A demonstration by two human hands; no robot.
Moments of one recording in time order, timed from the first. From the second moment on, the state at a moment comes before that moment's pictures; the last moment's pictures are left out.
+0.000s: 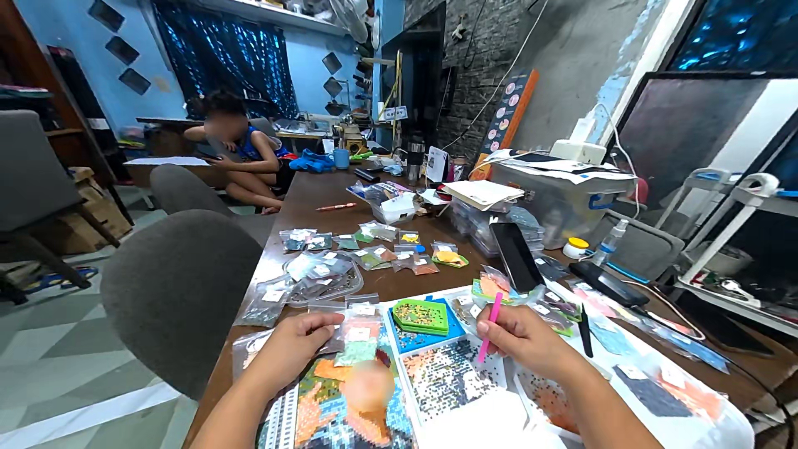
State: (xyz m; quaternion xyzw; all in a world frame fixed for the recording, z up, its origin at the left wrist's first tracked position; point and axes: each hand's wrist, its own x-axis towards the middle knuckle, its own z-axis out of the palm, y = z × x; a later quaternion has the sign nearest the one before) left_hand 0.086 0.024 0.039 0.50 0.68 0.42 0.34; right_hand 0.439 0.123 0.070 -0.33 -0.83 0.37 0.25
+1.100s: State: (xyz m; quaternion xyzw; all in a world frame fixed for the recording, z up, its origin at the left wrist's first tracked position) left_hand 0.088 0.026 0.043 0.50 0.68 0.40 0.35; right_hand 0.438 0.120 0.066 -0.34 -0.81 0.38 0.28
